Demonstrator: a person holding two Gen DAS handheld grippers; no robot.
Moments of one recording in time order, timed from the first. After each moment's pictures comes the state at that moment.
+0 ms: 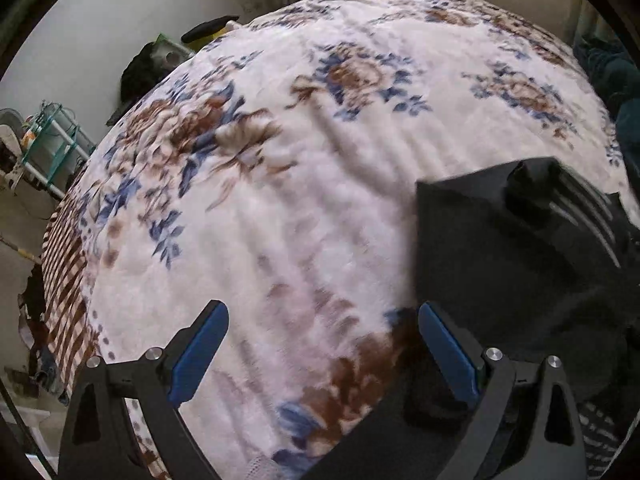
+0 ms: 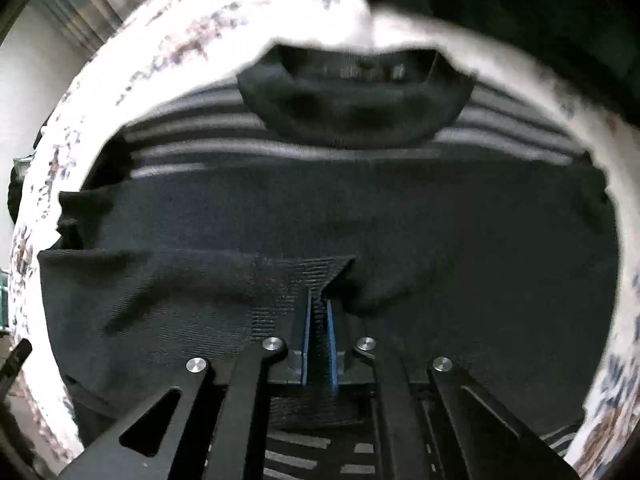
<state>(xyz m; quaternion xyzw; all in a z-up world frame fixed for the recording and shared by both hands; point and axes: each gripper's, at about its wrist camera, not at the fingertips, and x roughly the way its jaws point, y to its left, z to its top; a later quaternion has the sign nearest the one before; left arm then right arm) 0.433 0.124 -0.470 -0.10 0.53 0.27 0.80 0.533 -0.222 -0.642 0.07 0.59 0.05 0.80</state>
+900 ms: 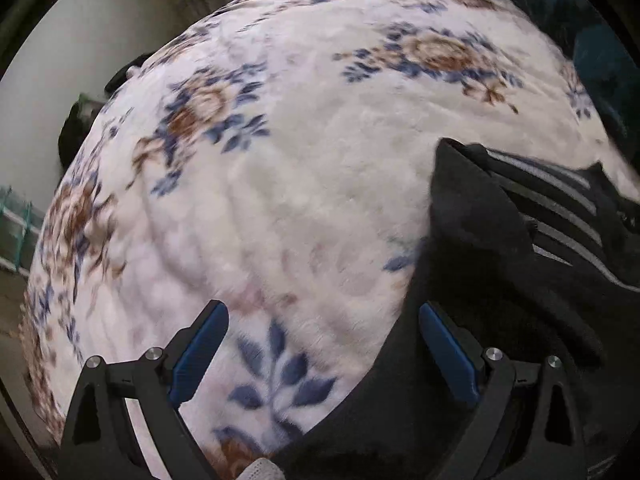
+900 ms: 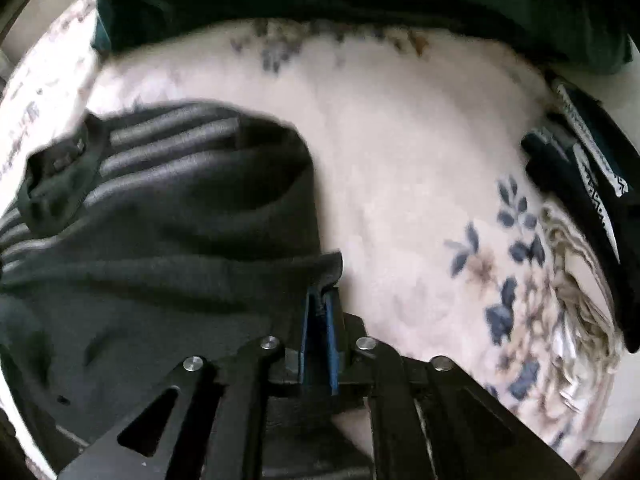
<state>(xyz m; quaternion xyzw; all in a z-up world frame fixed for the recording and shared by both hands) 0.550 0.055 -0.513 -0.03 0.56 0.19 0.81 0.541 -0.446 -0.650 0.09 0.64 -0.14 0.75</state>
